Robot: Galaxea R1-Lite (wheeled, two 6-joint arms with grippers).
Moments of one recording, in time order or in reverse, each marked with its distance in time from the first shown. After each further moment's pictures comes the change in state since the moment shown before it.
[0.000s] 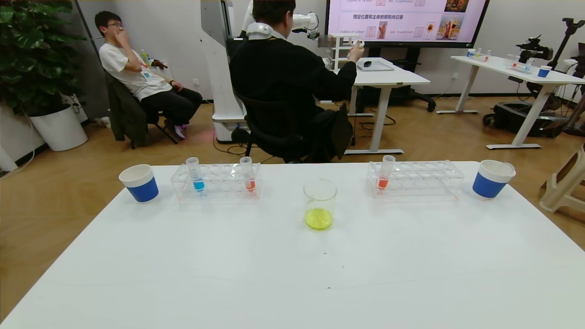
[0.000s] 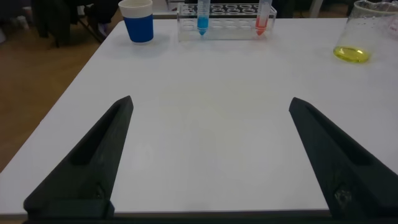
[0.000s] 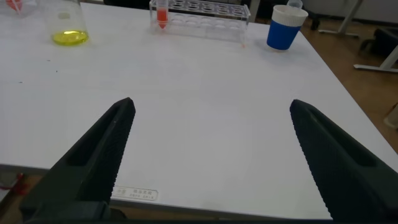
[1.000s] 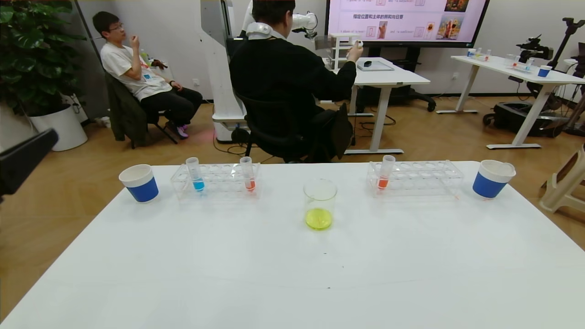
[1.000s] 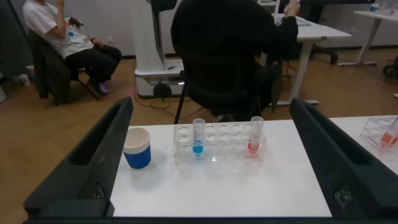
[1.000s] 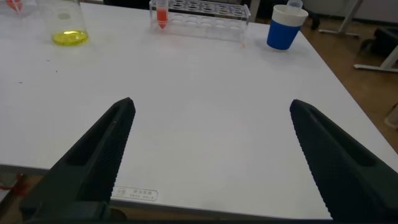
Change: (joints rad) left arm -0.011 0.991 -0.566 -0.582 -0.014 0.004; right arm 0.000 0.000 0.000 0.000 0.000 0.000
